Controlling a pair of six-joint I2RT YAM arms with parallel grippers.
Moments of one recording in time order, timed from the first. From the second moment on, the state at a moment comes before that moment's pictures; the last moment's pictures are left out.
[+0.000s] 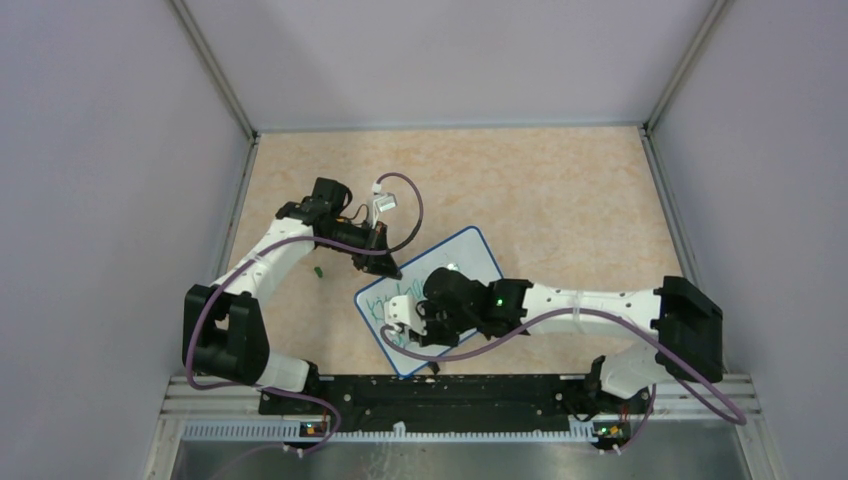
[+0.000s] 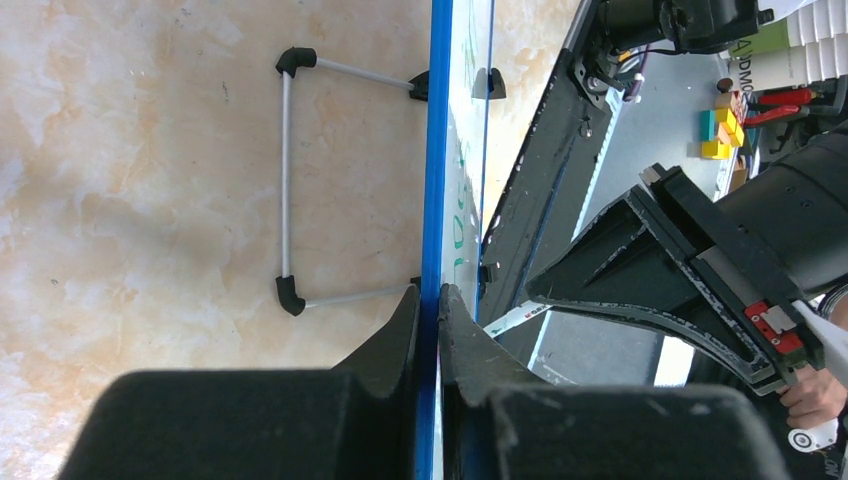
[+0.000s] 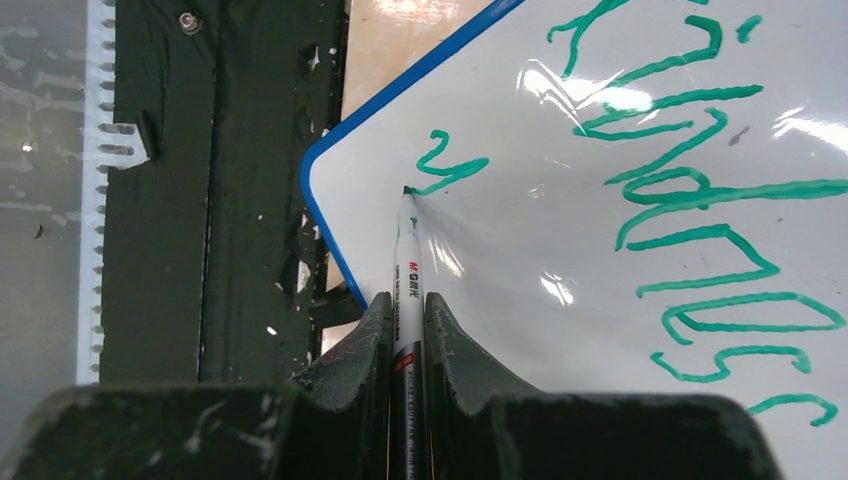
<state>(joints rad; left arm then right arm) -0.25 1.44 1.05 -0.82 0.99 0.26 1.25 1.44 0.99 -0.36 -0.23 -0.37</state>
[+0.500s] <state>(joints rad) -0.25 1.44 1.05 -0.82 0.99 0.26 1.28 1.50 1.04 -0.36 -0.25 -0.36</state>
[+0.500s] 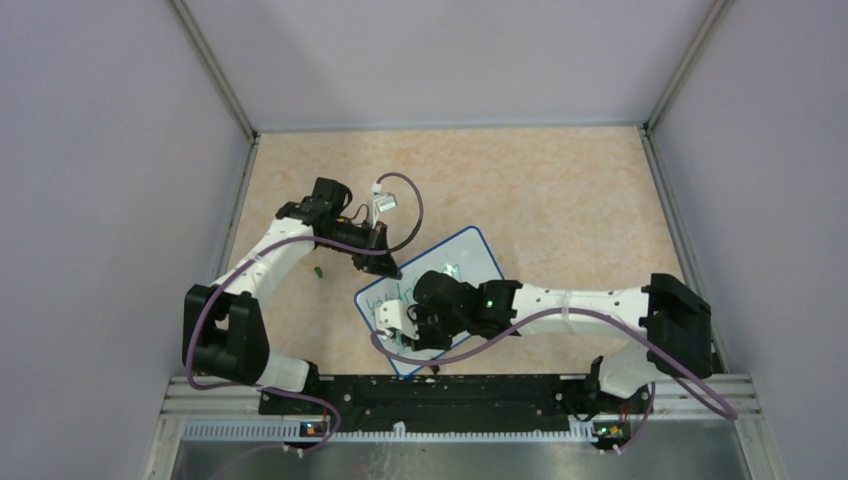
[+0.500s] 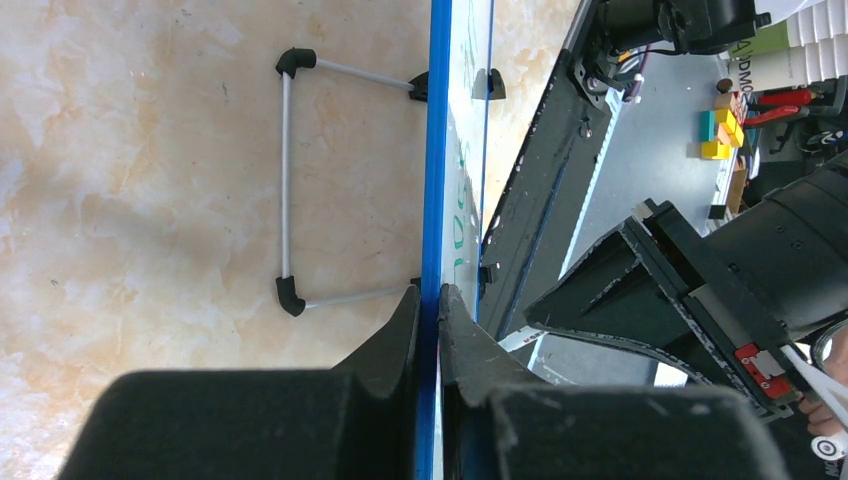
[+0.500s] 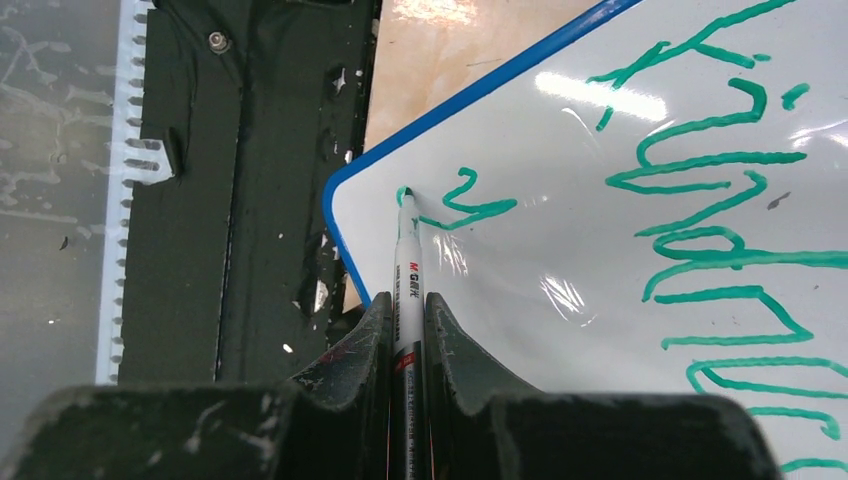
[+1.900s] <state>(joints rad) -0.25 1.44 1.05 -0.81 0.99 0.25 1.24 1.43 1.03 -0.39 -0.18 -0.36</state>
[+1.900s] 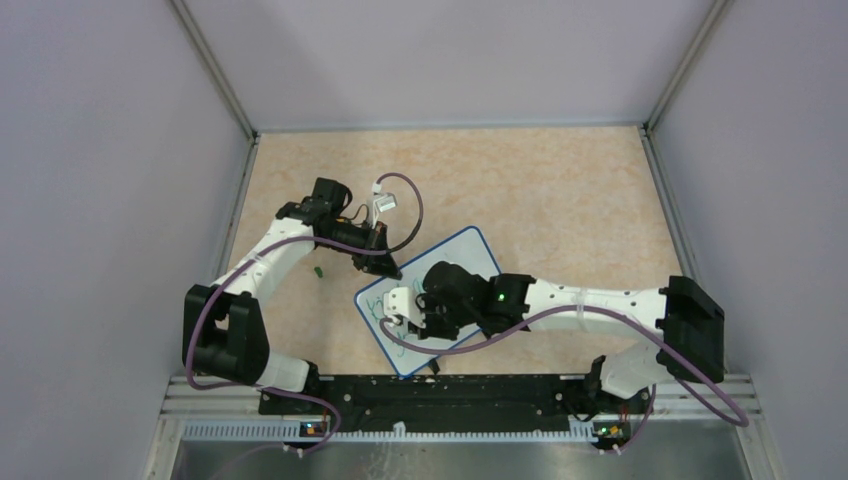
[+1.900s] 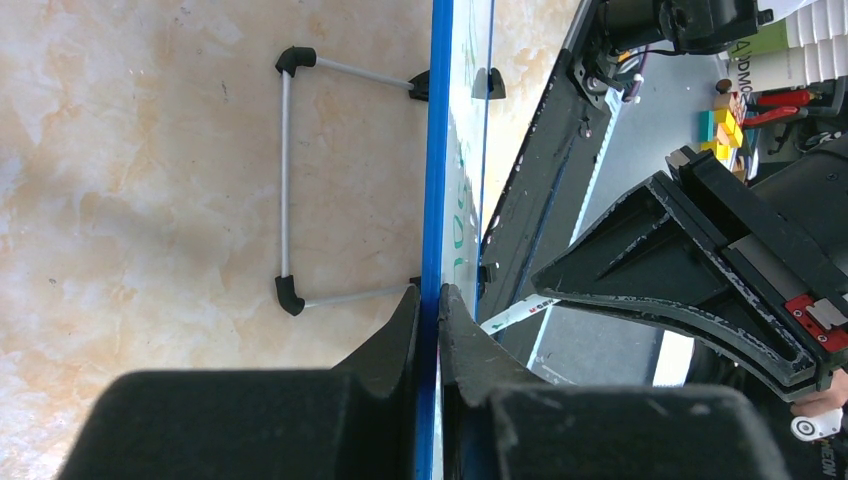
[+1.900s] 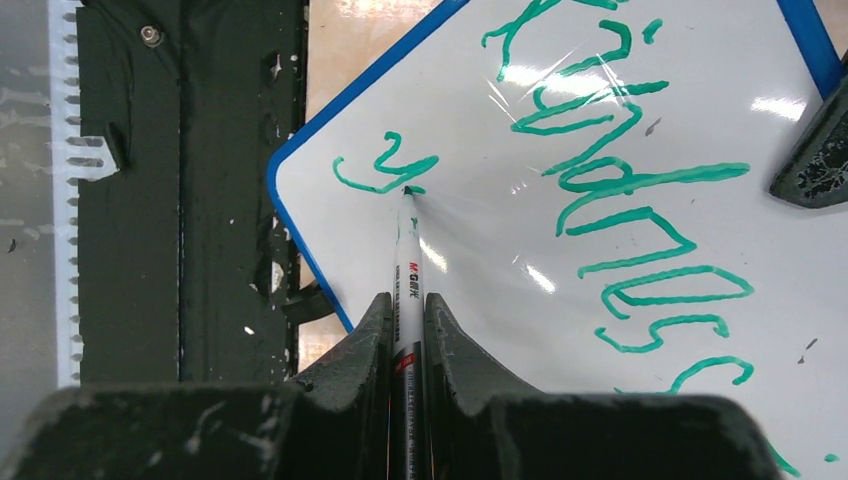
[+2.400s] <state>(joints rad) -0.25 1.44 1.05 -0.81 0.99 0.25 1.23 1.42 1.01 -0.43 -0.18 -0.37</state>
